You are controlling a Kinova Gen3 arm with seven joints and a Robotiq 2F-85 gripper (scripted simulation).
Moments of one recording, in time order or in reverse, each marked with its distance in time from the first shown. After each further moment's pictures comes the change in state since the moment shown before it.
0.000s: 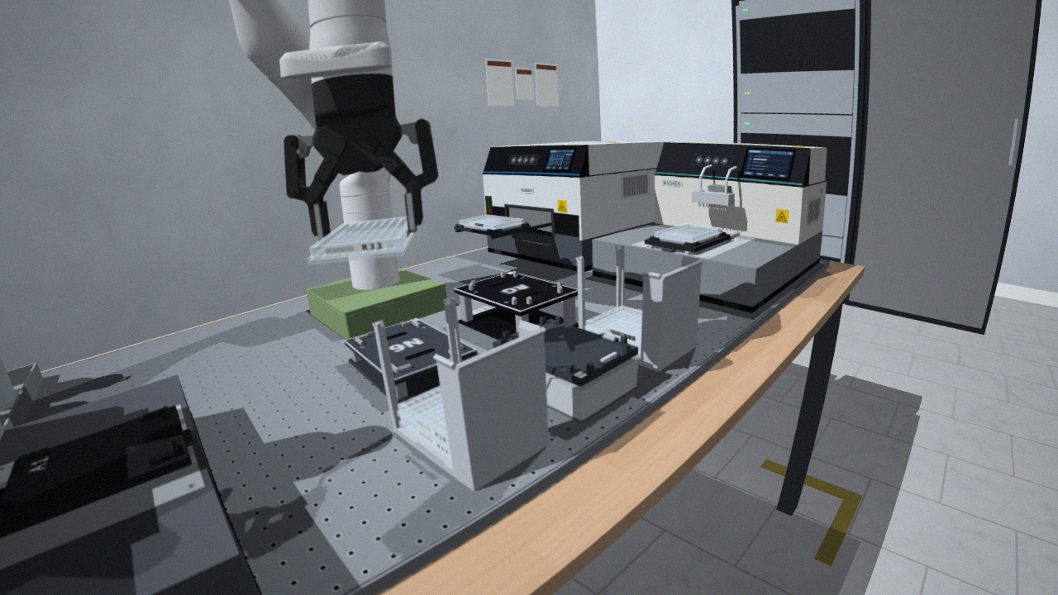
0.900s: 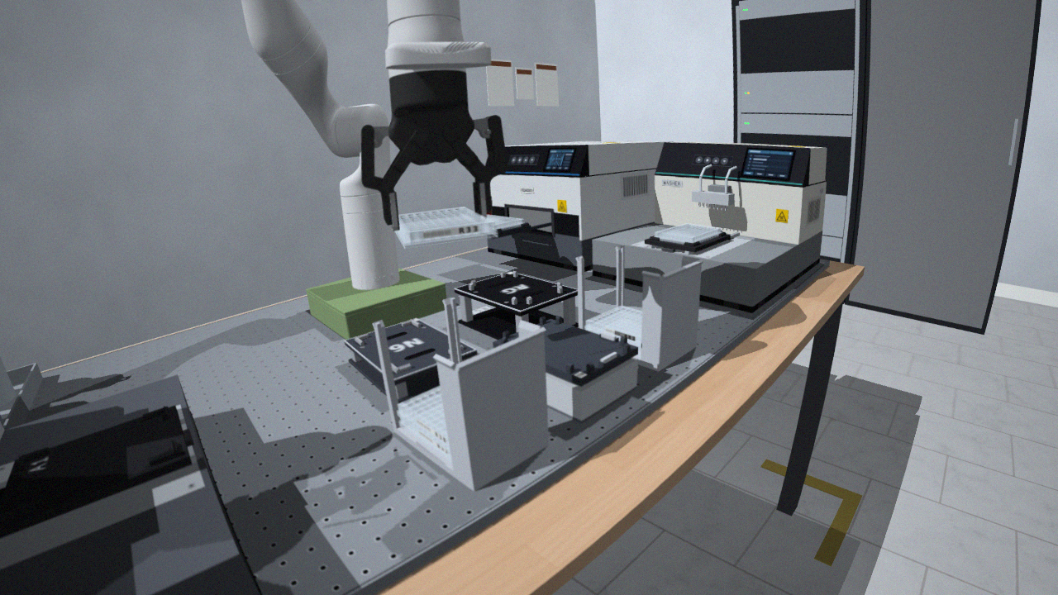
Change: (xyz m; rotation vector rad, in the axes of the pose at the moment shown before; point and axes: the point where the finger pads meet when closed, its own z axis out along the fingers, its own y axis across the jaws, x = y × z) arm -0.028 -0.067 0.000 -0.004 0.003 -0.240
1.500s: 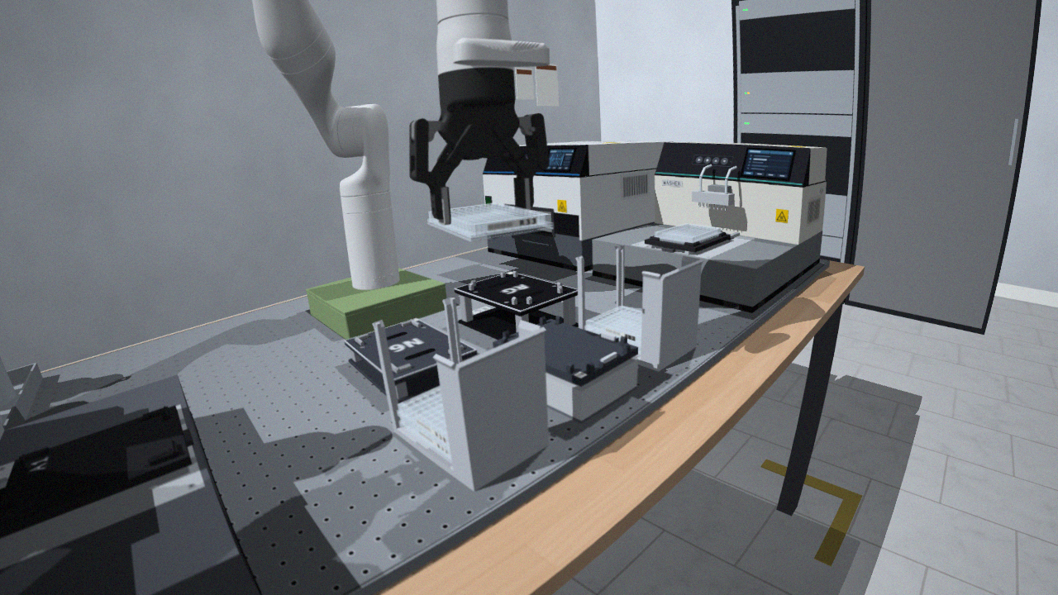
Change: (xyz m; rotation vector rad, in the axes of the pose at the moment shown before) arm 0.003 -0.048 -0.001 0.000 0.001 -0.150
